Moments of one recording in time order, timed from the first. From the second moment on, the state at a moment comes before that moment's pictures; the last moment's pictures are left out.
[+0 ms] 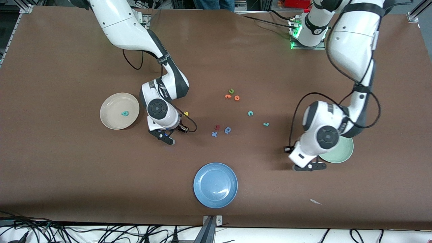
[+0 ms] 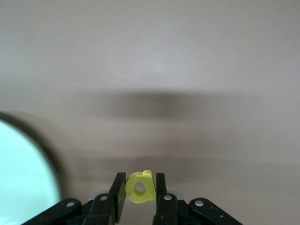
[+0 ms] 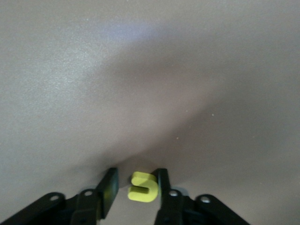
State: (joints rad) left arm -0.20 0.74 0.01 -1.44 0.01 2.09 -0.23; right arm 0.60 0.74 -0.09 -1.65 0.16 2.30 0.93
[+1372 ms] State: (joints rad) left arm -0.02 0.58 -0.13 -1.73 0.03 2.22 -0.05; right arm 0.59 0.50 -0.46 -1.89 0.16 2.06 0.10
